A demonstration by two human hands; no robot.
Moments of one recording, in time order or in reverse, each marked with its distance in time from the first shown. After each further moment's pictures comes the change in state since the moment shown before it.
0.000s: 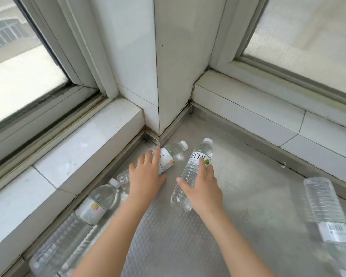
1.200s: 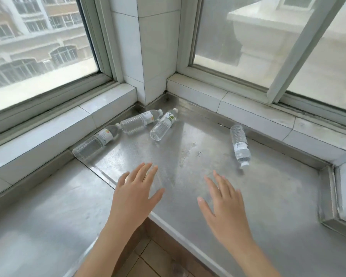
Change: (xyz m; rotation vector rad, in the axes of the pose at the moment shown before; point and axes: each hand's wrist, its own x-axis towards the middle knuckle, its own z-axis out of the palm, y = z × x) left_hand -0.404 0.096 -0.146 -0.100 0.178 0.134; right_hand -0.398 0.194 -0.055 -0.130 0.289 -0.306
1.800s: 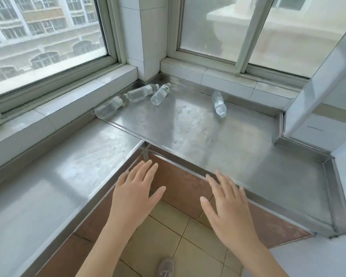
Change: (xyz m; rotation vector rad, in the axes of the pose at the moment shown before) left_hand -0.298 0.019 -0.079 -0.018 -0.013 0.062; right_hand -0.330 -0.057 -0.011 -0.009 0.045 0.052
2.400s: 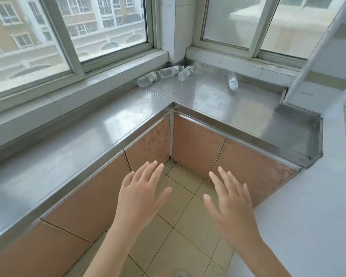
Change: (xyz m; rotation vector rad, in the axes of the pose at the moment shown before) left_hand -0.362 0.034 -0.084 -0.011 0.051 -0.076; right_hand -0.337 -0.051 -0.001 0.054 0.035 -0.115
